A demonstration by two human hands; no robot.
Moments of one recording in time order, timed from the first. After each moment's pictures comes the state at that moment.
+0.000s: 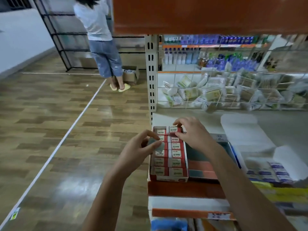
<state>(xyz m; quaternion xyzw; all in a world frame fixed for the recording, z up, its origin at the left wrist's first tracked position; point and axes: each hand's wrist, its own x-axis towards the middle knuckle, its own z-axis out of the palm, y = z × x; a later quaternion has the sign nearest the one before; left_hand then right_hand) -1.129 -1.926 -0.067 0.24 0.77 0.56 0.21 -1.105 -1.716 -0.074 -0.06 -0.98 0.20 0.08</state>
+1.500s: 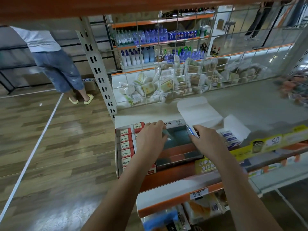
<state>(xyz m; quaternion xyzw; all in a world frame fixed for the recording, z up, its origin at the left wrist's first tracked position) -1.097 -1.796 -0.075 0.42 0.89 0.20 0.00 -0.979 -1.675 -0.080 -0.36 -0.91 0.21 0.09</state>
